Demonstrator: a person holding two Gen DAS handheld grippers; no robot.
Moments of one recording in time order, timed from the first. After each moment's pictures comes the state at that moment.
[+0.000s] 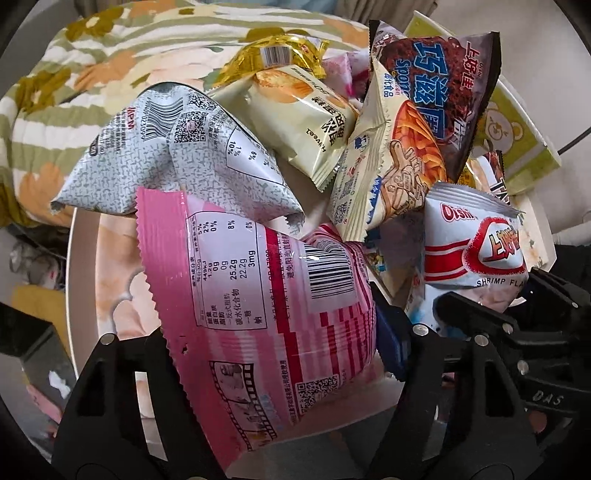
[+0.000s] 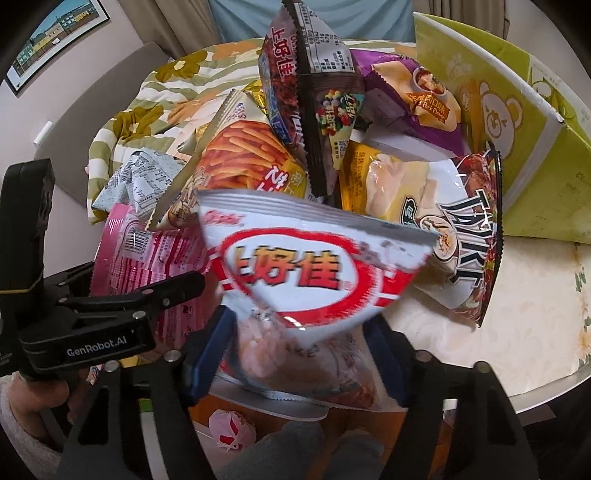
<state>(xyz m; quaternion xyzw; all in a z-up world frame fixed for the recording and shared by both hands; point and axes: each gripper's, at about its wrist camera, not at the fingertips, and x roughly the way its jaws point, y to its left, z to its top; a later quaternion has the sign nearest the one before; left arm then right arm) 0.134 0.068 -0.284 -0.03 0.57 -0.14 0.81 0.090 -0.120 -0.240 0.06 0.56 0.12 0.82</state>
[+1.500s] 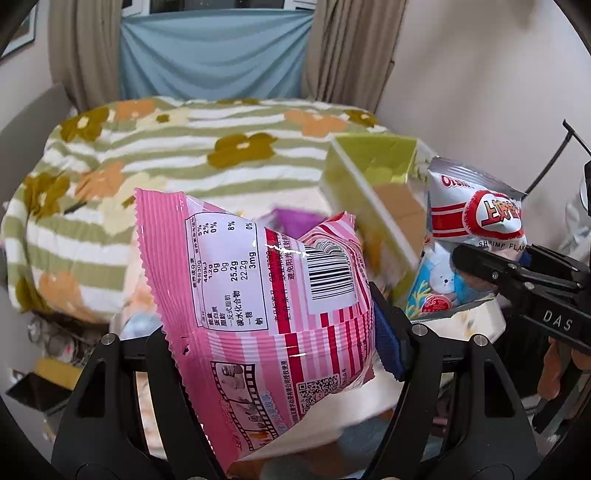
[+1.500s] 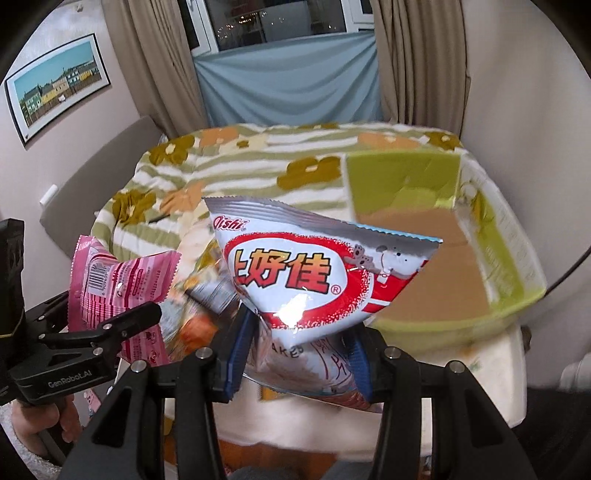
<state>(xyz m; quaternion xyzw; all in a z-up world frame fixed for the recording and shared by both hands) 0.160 -0.040 -0.097 0.00 0.43 -0.16 0.89 0.114 -0.226 -0.077 0.06 0.43 0.07 0.90</state>
